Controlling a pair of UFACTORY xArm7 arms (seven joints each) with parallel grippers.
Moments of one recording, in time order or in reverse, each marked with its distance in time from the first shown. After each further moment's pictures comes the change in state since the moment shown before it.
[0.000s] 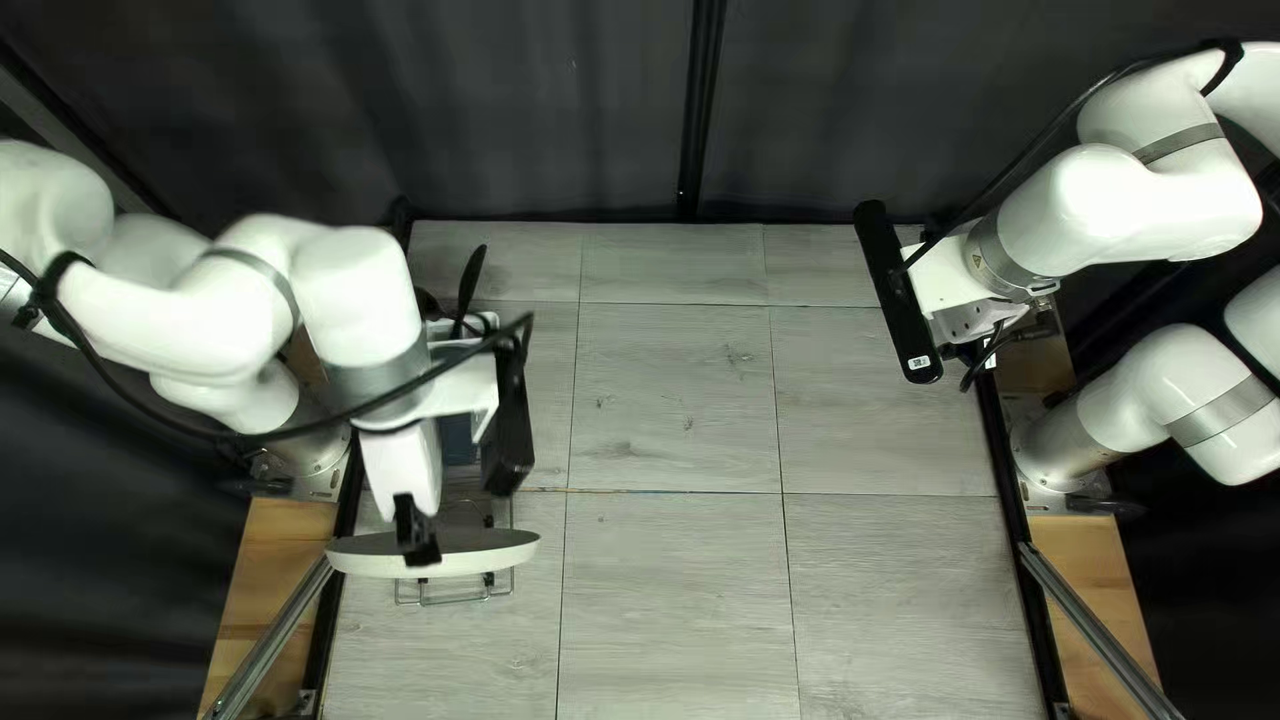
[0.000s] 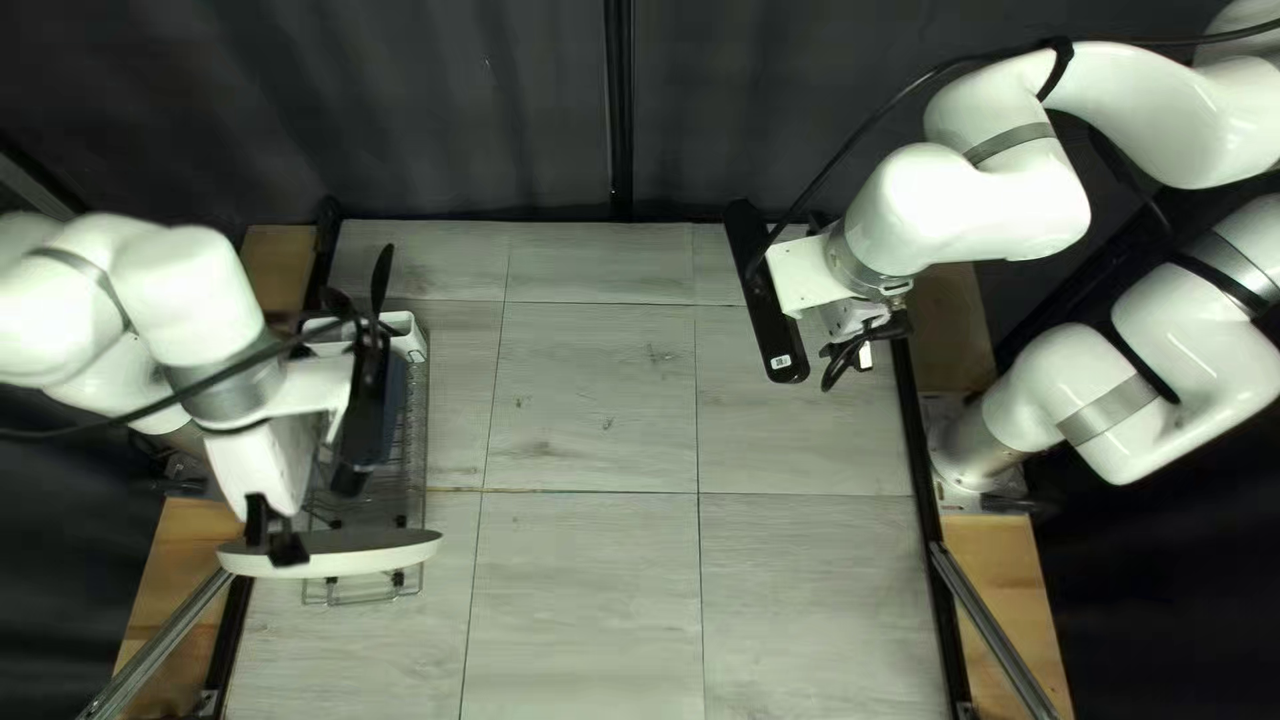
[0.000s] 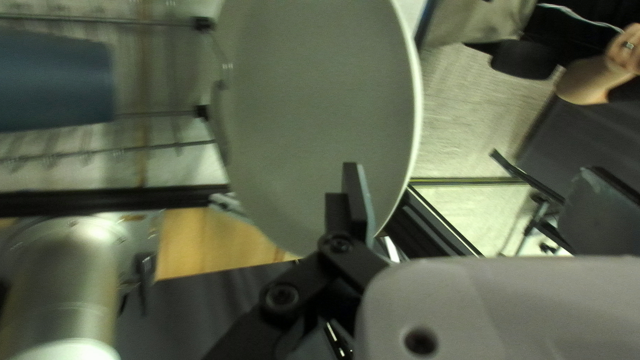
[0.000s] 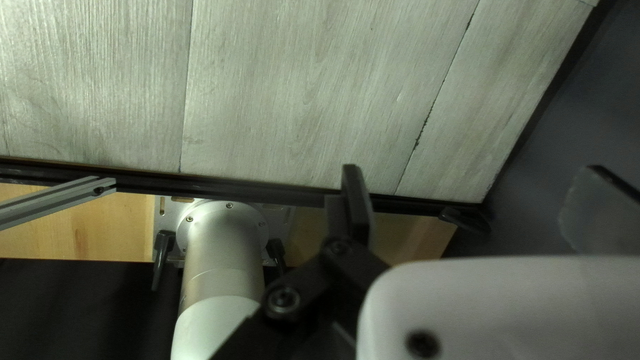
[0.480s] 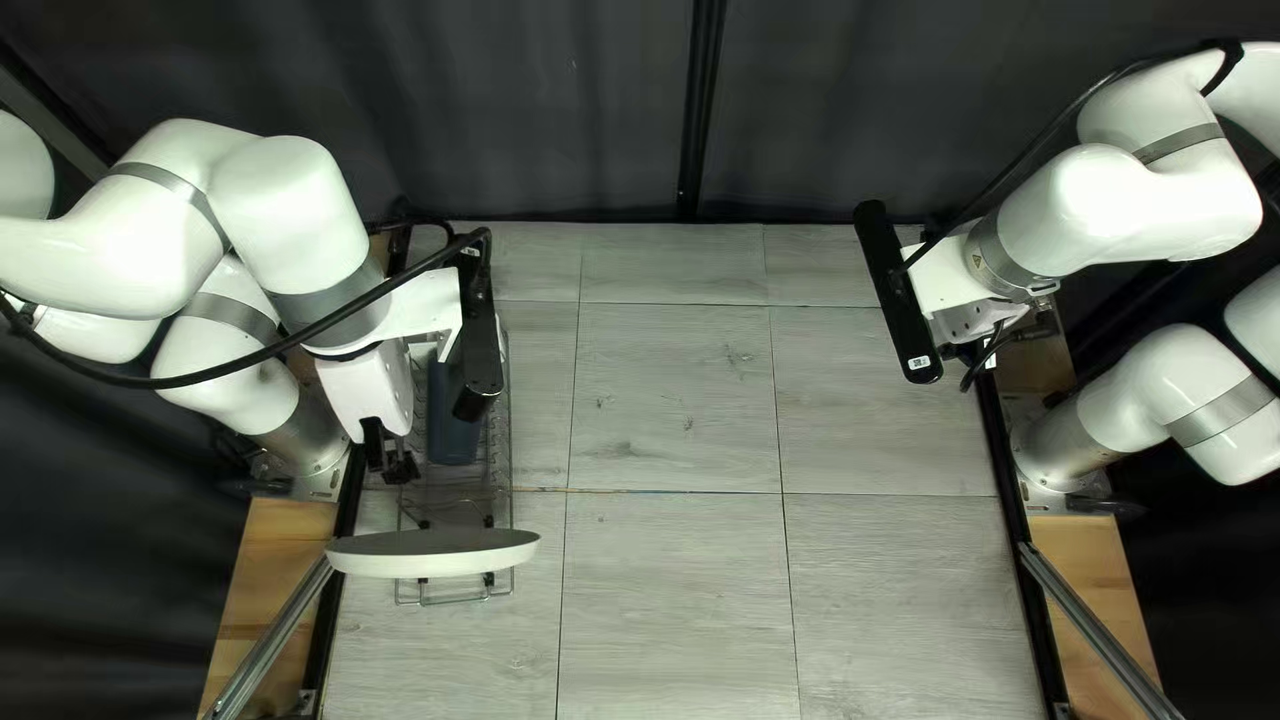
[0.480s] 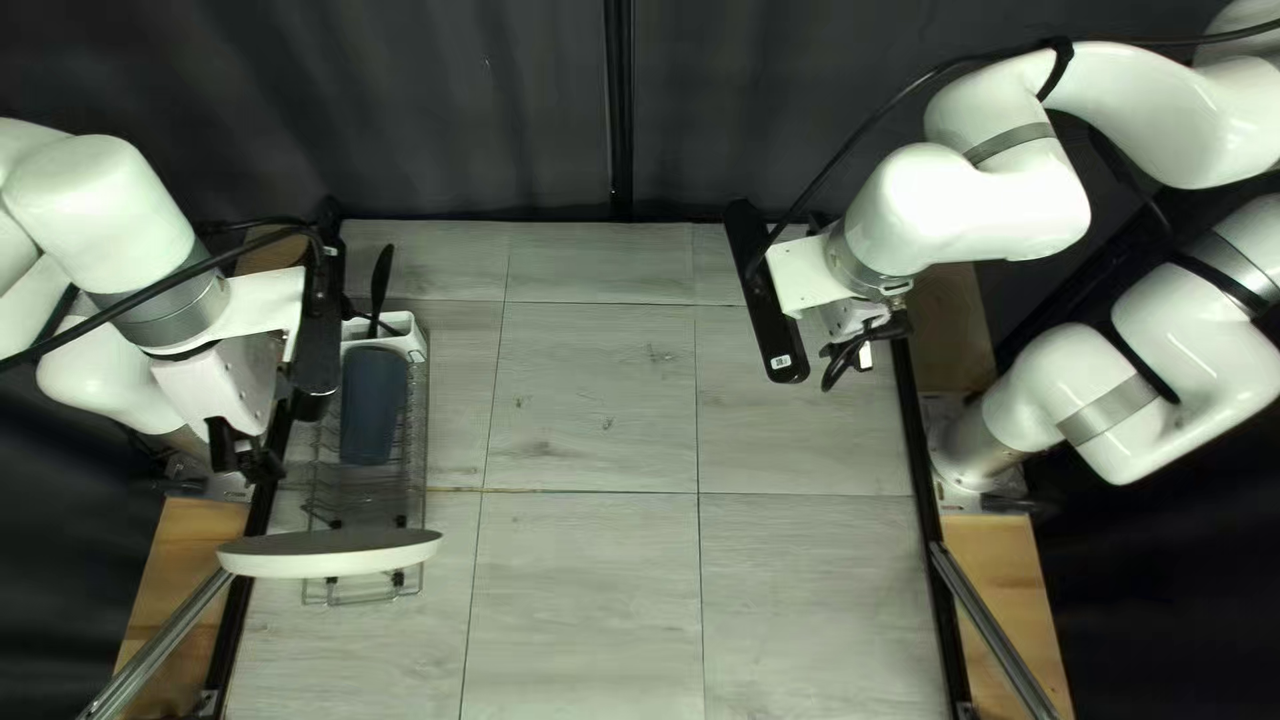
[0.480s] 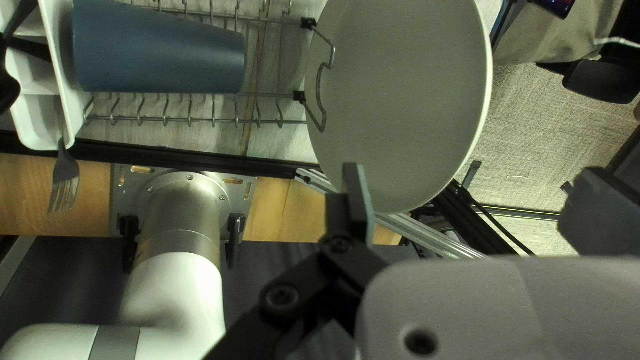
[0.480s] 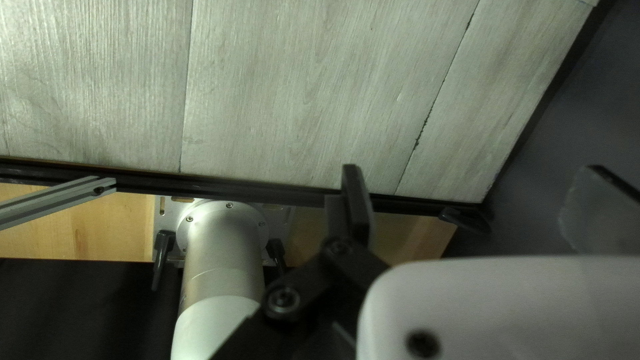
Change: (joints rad) left arm 0.105 -0.050 0.028 0.216 0.280 0.305 -0.120; right arm 0.000 0.000 0.000 0.000 0.000 0.000 0.000
